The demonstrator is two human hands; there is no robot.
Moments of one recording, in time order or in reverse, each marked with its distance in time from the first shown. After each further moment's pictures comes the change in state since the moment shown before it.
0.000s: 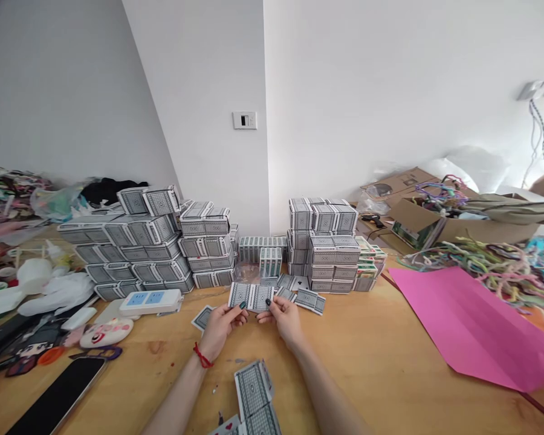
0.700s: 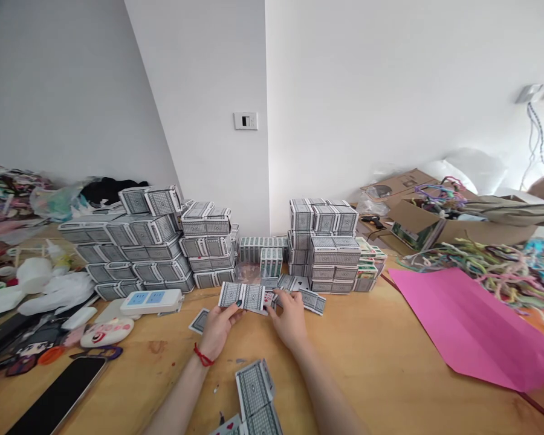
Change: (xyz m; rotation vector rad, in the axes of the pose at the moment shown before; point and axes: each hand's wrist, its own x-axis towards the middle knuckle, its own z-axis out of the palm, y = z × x) left_hand 0.003 0.000 0.001 -0.271 0.133 0.012; right_hand 0.002 0.004 -0.019 -1.207 0.268 -0.440
